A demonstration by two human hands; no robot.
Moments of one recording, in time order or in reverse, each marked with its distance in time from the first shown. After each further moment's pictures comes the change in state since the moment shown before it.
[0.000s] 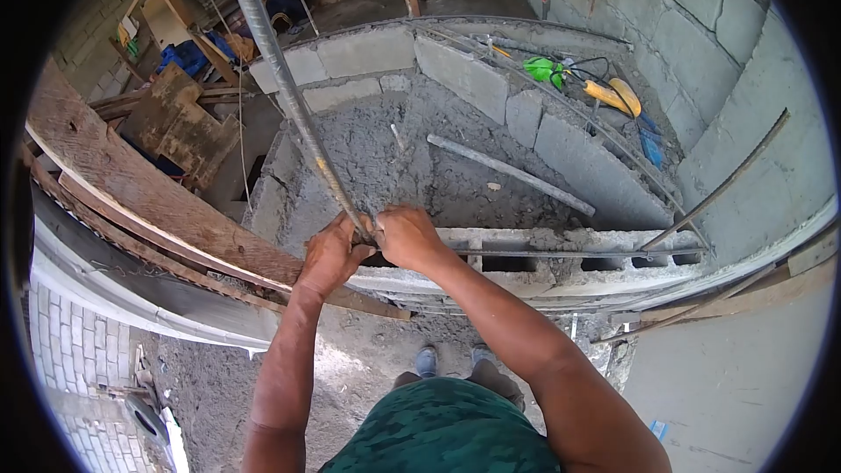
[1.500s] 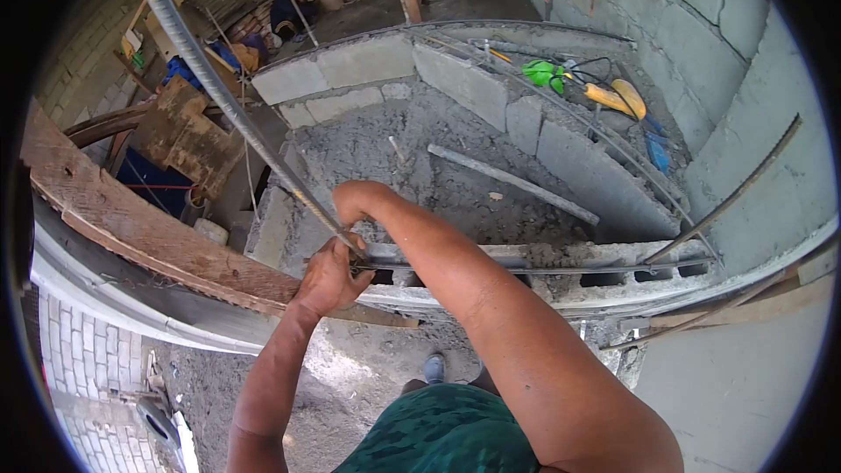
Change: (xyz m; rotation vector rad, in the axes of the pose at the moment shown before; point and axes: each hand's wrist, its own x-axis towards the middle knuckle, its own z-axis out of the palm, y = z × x) left_hand 0.002 0.009 0.001 0.050 -0.069 -0.010; right_hand 0.145 0.000 -0.003 -0.039 -0.699 0.180
